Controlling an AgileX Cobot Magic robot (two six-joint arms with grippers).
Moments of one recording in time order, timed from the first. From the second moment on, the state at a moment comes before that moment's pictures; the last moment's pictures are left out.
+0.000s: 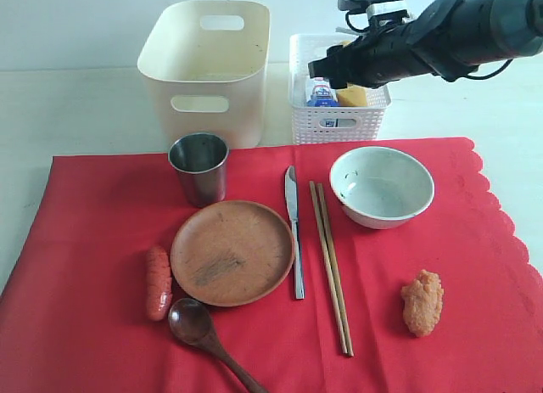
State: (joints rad) left arm 0.02 0.01 0.00 0.10 0.08 -0.01; right arm 0.30 2.09 -1.36 0.81 0.04 -0.73
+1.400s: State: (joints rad) left arm 0.02 0.01 0.00 0.10 0.08 -0.01; right arm 0.27 1.05 -0.44 0.83 0.31 -0.68
